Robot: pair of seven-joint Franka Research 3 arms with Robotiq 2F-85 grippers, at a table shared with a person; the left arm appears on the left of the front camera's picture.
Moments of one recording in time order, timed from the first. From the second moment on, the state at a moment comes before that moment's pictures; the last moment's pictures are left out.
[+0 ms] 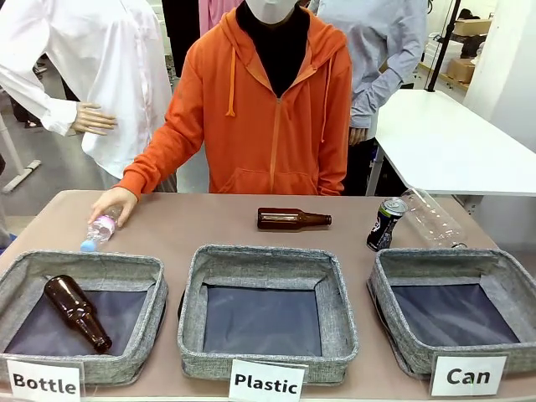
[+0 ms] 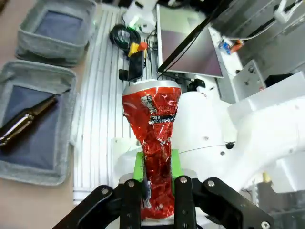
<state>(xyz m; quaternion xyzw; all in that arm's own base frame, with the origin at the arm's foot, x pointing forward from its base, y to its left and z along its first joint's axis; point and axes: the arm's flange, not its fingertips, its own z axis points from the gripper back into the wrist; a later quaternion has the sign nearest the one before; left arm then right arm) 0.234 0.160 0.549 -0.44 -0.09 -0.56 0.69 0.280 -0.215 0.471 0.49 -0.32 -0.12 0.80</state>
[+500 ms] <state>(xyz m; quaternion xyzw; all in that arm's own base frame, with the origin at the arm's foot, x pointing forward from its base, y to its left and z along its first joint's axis) 0.277 0.052 0.572 -0.32 -0.19 -0.59 0.72 0.280 -0.215 0.471 0.49 -0.32 -0.12 0.80</state>
